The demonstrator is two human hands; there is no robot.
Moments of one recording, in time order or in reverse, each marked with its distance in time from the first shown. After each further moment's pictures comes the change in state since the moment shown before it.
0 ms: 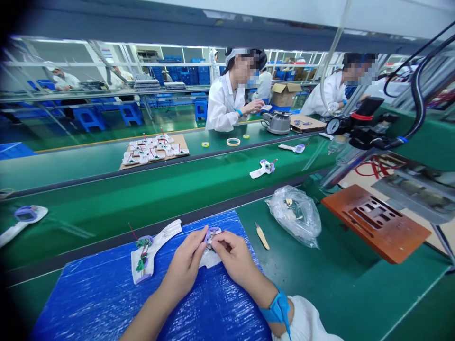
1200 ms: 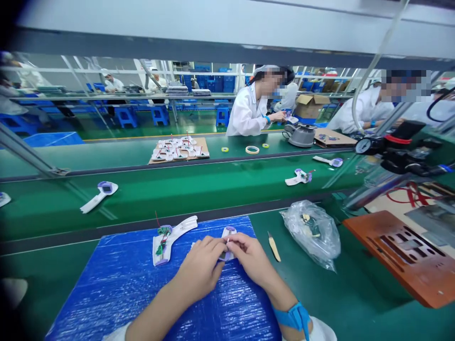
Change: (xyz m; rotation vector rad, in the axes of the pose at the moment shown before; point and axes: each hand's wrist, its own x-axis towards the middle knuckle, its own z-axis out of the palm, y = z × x) left_hand -0.019 0.038 -0.008 0.453 -0.176 0.051; right_hand 0.006 -0.002 -0.015 0.088 -0.178 0.119
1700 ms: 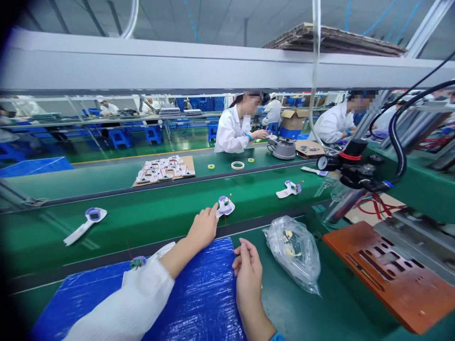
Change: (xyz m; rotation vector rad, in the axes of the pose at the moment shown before) left_hand 0.157 -0.016 -0.001 0.429 0.116 -0.149; right_hand 0.012 0.004 -0.021 0.520 0.790 0.048
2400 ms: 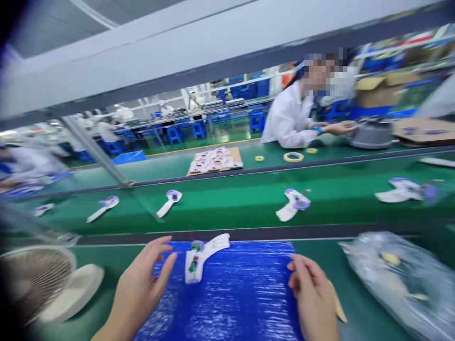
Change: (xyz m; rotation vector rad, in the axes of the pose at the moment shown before) left_hand -0.214 -0.114 -0.094 0.051 0.336 -0.464; right_hand -0.005 0.021 -0.001 -0.217 -0.088 -0.022
